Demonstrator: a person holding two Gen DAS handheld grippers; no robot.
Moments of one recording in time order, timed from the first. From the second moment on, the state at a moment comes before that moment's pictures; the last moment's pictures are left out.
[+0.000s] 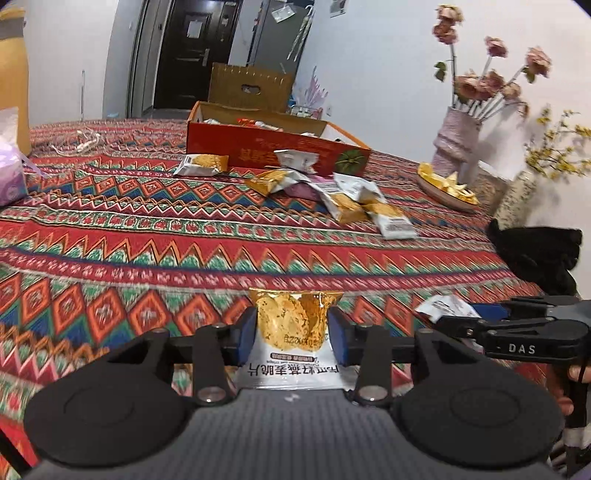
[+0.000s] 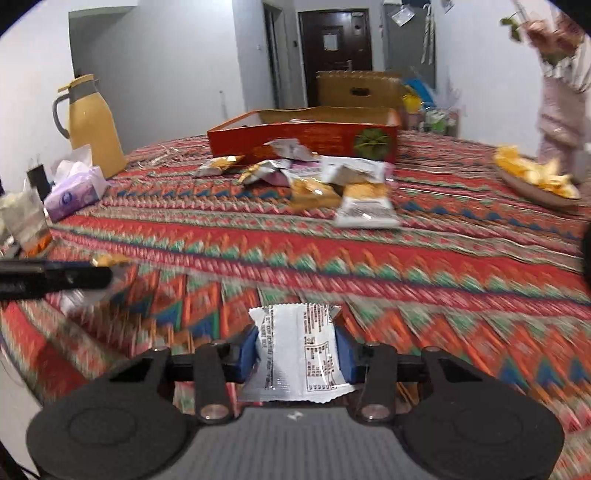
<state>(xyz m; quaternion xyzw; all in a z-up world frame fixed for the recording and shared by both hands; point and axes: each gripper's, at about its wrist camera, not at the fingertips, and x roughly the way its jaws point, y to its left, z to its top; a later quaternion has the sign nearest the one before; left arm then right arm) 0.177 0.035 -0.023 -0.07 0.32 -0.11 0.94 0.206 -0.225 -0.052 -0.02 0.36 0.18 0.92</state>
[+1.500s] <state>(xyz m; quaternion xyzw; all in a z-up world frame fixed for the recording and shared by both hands) 0.433 0.068 0.079 -0.04 0.18 -0.04 0.98 0.447 -0.201 0.052 0.02 0.22 0.24 0.94</state>
